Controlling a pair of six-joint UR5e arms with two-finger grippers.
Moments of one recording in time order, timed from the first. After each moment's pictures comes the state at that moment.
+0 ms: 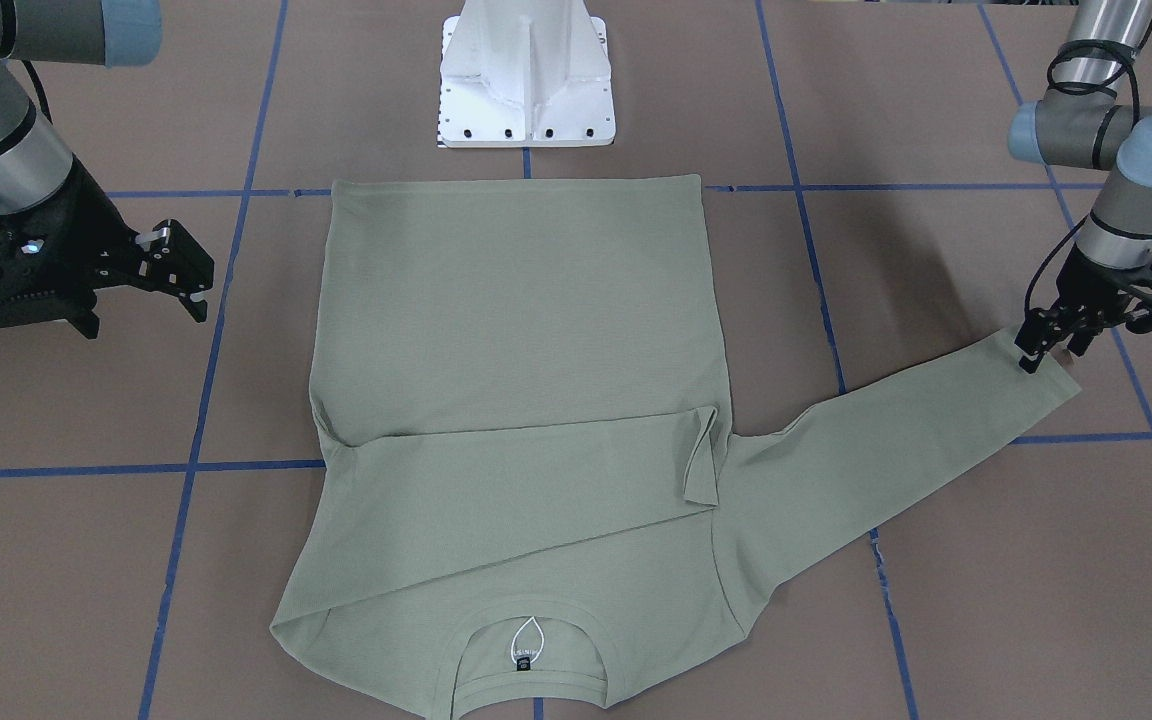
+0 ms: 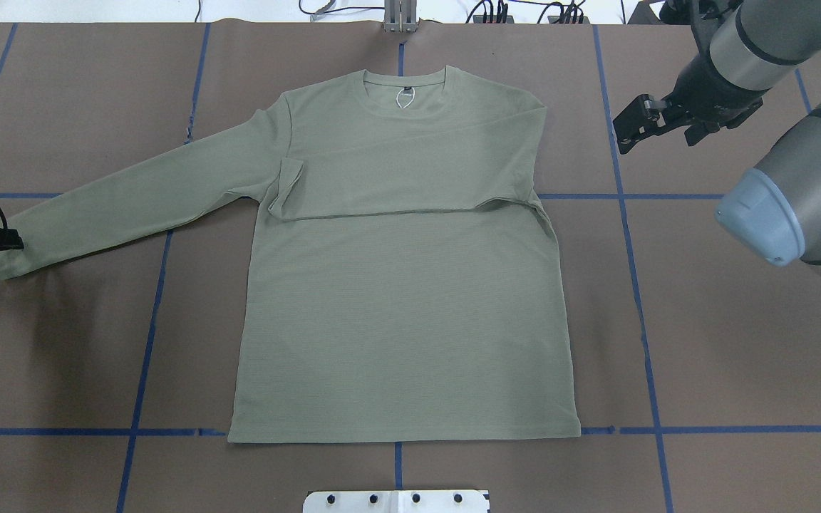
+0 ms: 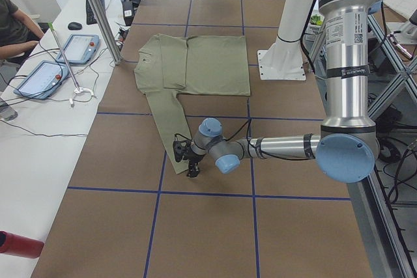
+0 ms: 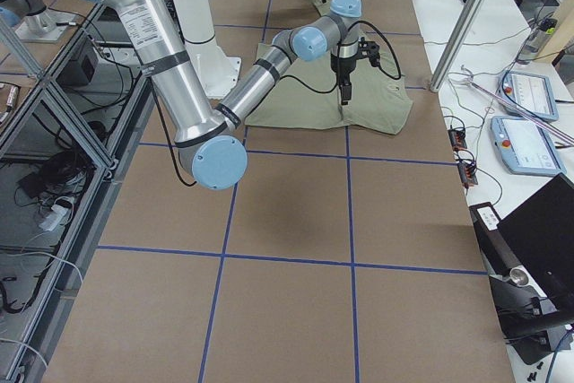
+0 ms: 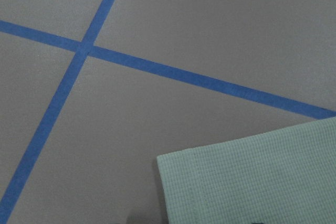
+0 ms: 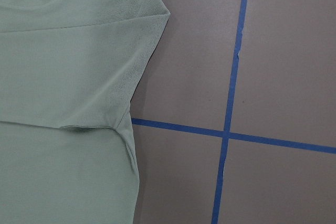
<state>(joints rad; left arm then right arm) -0.91 -1.47 -1.45 -2.54 -1.81 -1.21 1.00 -1.13 1.95 -1.79 2.14 0.66</state>
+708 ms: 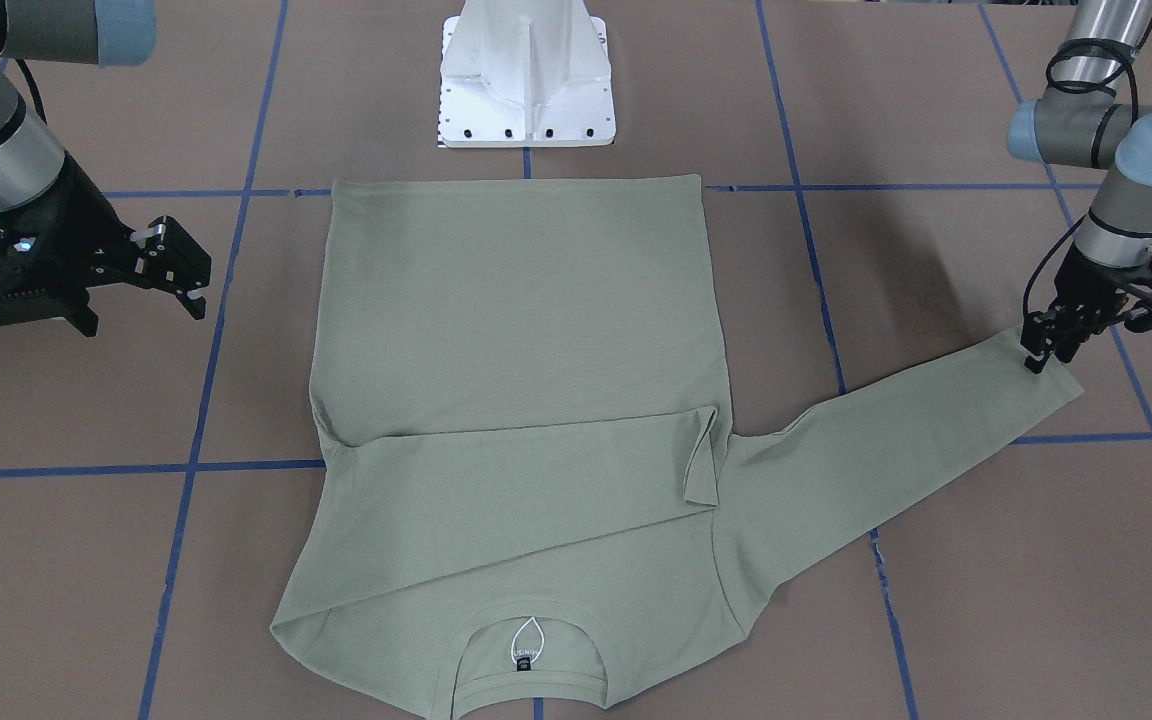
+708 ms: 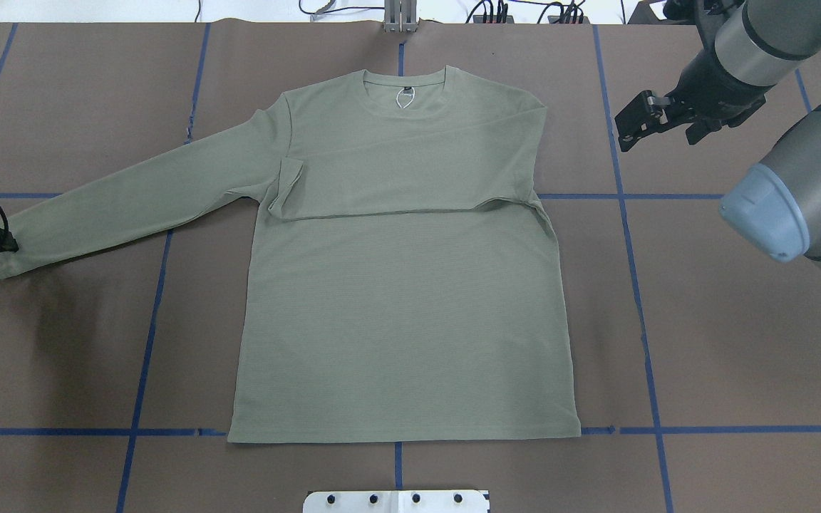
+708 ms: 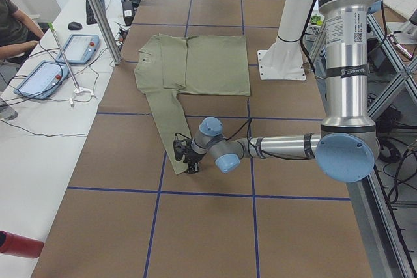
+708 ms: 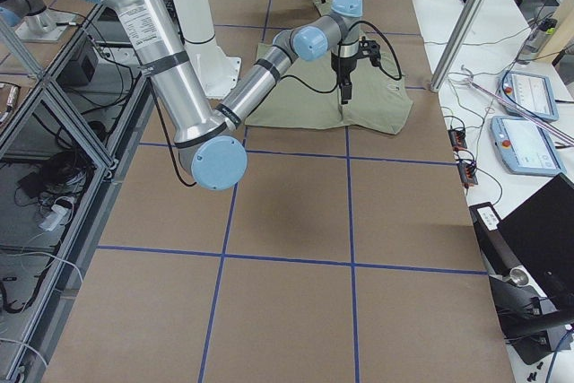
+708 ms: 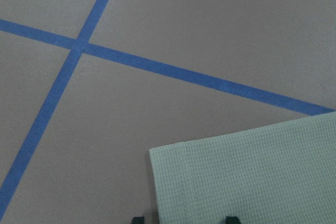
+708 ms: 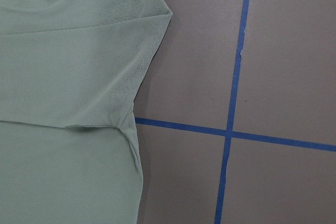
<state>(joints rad) -0.90 -1.47 -1.45 -2.54 -1.81 -1.22 1.01 -1.13 1.95 -1.79 2.17 0.66</state>
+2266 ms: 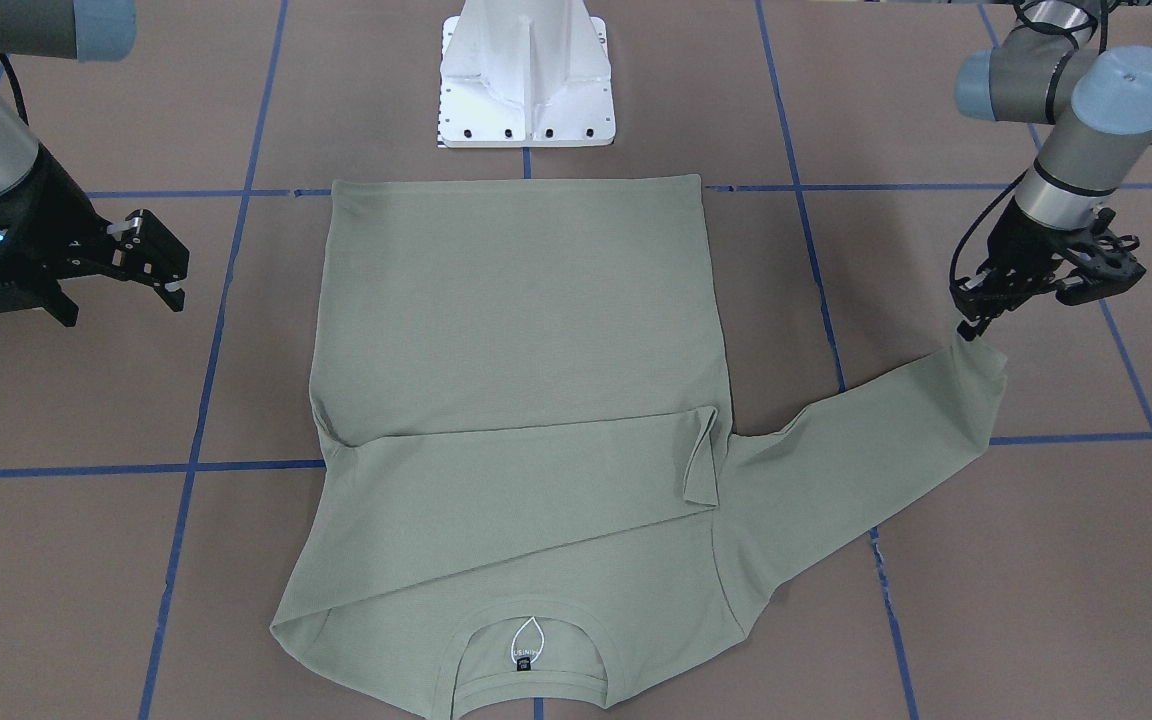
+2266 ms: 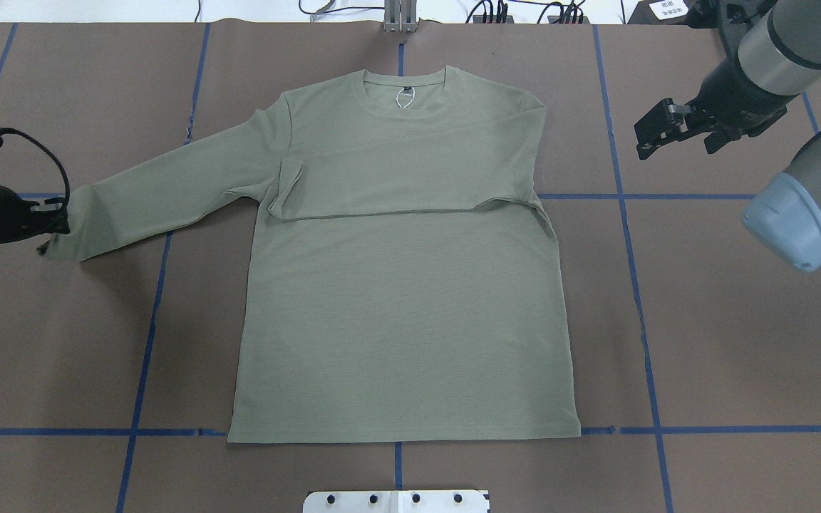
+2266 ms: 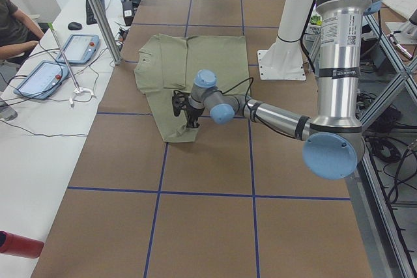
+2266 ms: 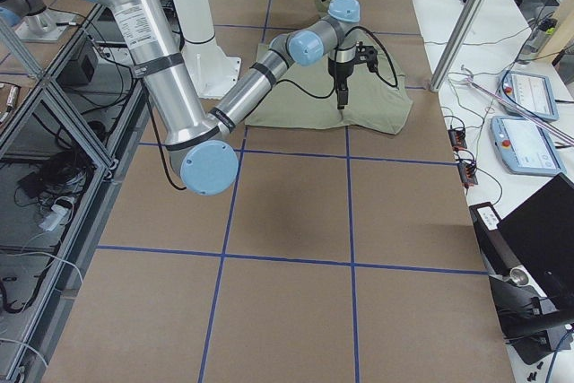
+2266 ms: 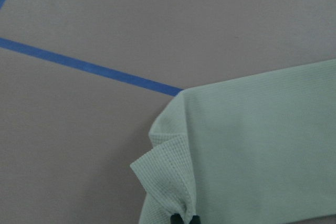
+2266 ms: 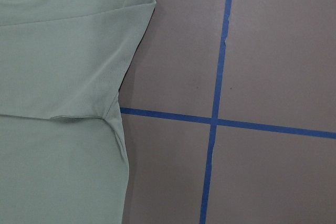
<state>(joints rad) -0.90 -1.62 -1.86 -2.01 -1.96 -1.22 1.03 -1.20 2.00 -1.79 2.18 0.66</state>
